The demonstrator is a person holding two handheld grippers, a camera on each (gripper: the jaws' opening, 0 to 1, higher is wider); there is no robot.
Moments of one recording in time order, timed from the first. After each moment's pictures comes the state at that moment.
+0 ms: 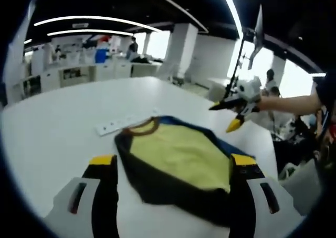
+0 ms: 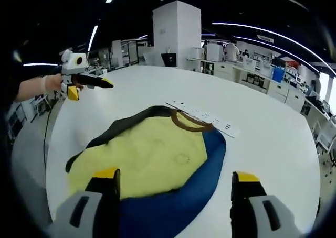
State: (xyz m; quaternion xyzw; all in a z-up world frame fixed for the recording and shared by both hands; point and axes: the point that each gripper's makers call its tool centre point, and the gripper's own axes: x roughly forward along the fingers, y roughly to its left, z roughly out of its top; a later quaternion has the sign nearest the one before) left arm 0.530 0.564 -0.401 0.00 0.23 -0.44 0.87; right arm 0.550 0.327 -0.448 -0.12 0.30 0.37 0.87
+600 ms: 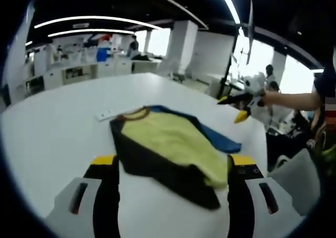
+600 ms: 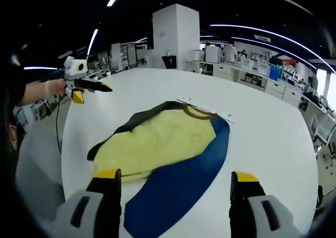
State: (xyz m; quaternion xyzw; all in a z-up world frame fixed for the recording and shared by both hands) left arm 0.451 0.578 -0.400 0.02 0.24 -0.43 0.87; right arm 0.452 0.291 -0.442 -0.09 0.30 0.35 0.88
